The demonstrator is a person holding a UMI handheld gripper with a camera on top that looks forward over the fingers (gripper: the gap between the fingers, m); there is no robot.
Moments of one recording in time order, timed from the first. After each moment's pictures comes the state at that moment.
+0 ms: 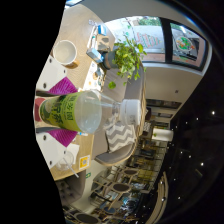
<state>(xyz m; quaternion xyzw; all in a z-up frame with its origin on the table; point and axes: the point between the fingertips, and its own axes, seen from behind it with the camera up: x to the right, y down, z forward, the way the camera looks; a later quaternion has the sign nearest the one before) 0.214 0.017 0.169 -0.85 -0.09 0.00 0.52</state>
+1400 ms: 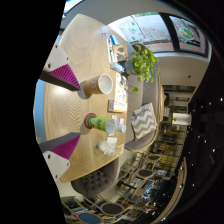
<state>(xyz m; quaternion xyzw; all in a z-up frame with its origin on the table) 0.168 -0.220 0.183 -0.91 0.00 -0.04 0.42</state>
